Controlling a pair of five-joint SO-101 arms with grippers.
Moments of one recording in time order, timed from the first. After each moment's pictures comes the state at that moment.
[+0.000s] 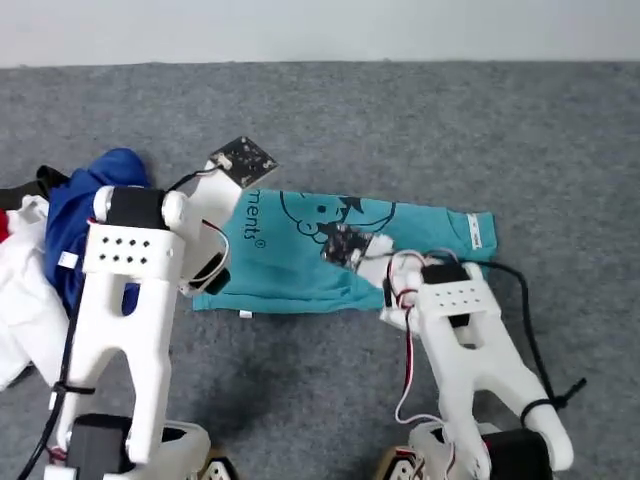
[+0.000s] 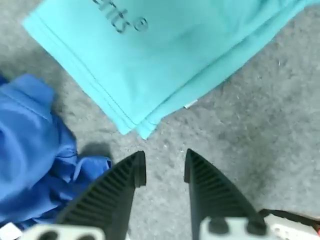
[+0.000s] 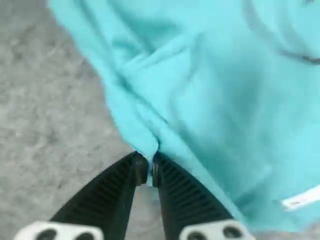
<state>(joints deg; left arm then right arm) 1.5 -14.9 13.4 97.1 -28.1 -11.1 -20.6 49.4 50.9 54.4</state>
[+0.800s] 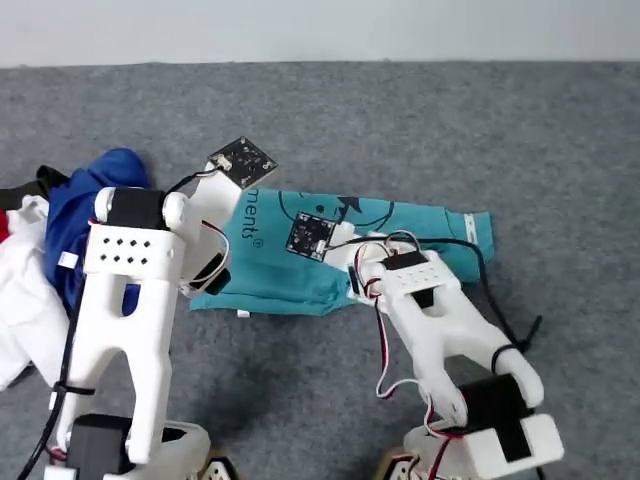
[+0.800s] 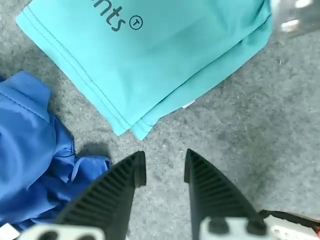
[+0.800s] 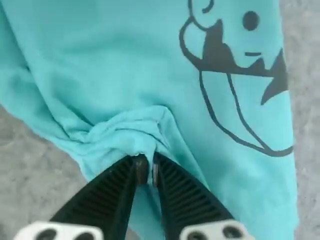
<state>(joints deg) 1.5 -15.0 13.9 96.4 -27.8 -18.9 -3.7 45.1 31.4 53.8</state>
